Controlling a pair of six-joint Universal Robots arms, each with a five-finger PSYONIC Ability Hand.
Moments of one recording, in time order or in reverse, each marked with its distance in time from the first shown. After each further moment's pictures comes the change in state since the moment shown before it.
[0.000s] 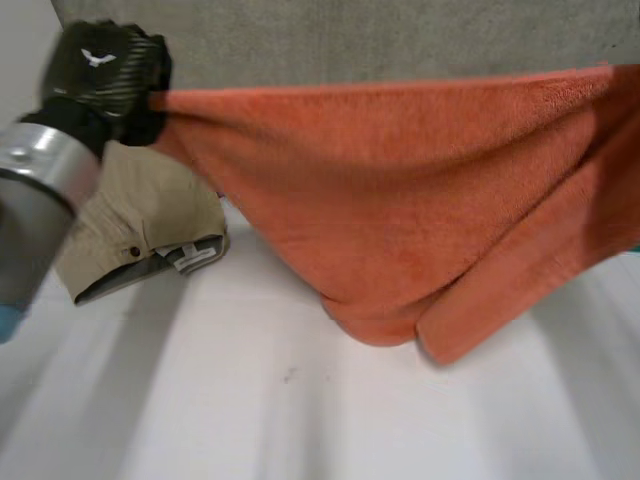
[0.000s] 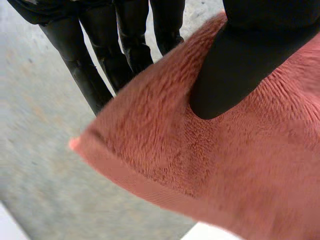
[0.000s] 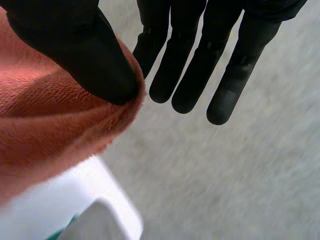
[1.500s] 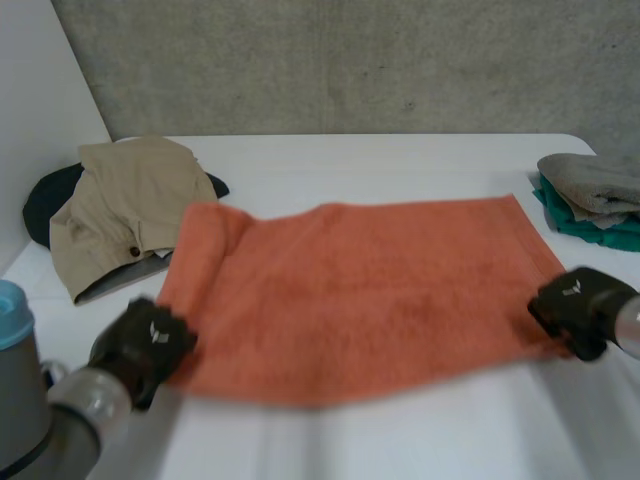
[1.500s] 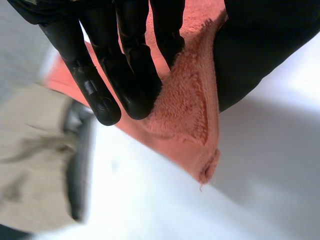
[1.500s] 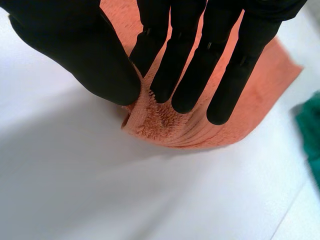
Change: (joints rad) left arm -0.098 0.003 -0.500 -0.311 -0.185 0.527; right arm -0.018 0.270 0.440 0.139 0.003 -0.388; left_hand 0.000 0.003 0.003 0.004 0.014; right_hand 0.000 0.000 0.003 0.000 0.005
